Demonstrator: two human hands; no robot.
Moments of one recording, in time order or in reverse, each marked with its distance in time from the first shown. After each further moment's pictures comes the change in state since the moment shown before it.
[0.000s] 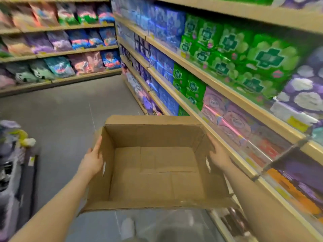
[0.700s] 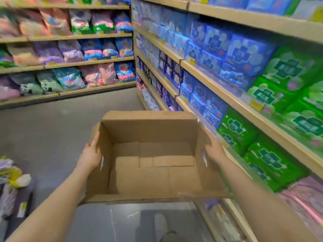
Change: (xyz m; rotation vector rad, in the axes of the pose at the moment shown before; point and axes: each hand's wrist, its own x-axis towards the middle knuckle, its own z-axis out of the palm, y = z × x) left_hand 0.470 -0.038 -0.081 -0.073 0.065 -0.087; right_hand 0.437 -0.233 0.143 0.119 0.005 -0.022
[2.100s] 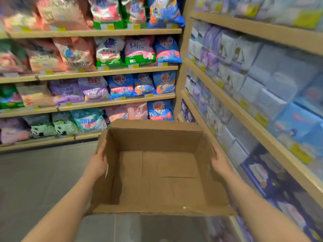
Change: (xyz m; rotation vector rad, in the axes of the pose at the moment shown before) left_hand 0.913 0.021 -0.081 -0.067 0.082 -0.113; right_hand 0.863 -0.328 0.343 -0.010 -0.130 -0.078
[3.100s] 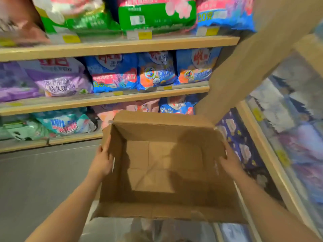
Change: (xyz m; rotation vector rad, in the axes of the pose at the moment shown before) left_hand 0.576 -0.071 0.161 0.011 -0.206 -0.099; right_hand 0.537 -0.034 0.253 -0.091 -0.165 0.296
